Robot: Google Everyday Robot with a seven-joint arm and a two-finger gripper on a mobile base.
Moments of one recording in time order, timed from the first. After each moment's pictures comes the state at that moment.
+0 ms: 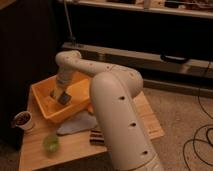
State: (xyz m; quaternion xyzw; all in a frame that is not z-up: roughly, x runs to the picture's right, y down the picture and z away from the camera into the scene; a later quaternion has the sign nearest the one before) arm -0.265 0.023 0.871 -0.40 -0.10 0.25 0.88
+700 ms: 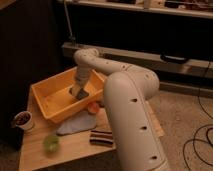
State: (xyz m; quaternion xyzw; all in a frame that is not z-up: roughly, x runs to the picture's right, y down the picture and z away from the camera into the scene) arm -0.157 -0.010 0.904 -0.37 -0.04 0.30 0.88
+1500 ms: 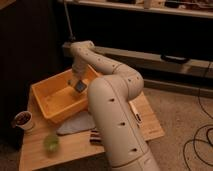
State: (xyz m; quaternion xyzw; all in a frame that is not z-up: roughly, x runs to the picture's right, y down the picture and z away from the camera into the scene) arm -0.185 -0.056 0.933 -0.35 -0.05 0.31 0.88
